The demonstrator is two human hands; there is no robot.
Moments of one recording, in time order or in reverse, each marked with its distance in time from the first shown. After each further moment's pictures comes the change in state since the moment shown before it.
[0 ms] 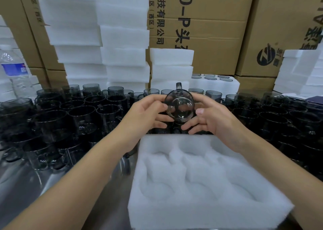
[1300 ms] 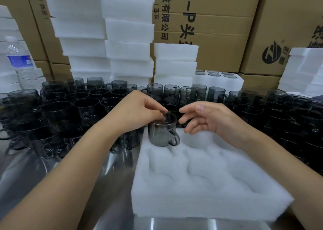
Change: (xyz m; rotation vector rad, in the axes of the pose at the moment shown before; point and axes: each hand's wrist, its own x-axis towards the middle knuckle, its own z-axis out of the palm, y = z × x) left_hand -0.006 0.018 -0.022 0.577 -0.067 -0.013; right_hand -0.006 -0.005 0.008 -0.057 -0.107 0.090
